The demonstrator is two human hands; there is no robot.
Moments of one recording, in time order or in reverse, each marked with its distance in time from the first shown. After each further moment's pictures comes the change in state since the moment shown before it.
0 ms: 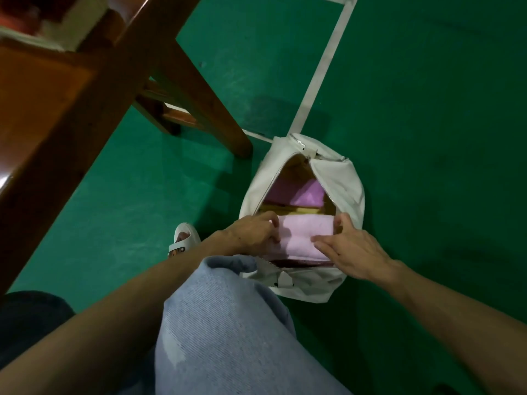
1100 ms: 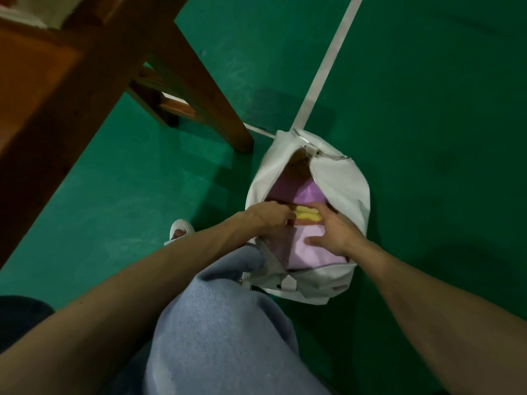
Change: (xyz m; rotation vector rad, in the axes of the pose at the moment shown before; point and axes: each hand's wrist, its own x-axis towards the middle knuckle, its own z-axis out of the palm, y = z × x) left_hand 0.054 -0.001 -0.011 -0.024 -0.071 -0.080; right_hand 0.066 -0.002 0.014 0.465 0.009 0.172
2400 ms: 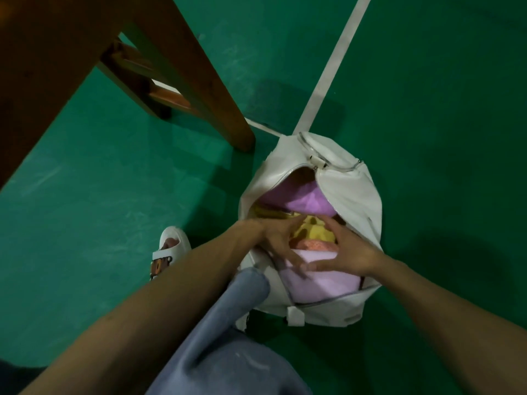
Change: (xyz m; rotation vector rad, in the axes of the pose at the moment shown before) left_hand 0.049 -0.041 0.032 -0.498 -0.289 0.011; right_hand 0.030 0.025 0.006 0.090 -0.163 -0.106
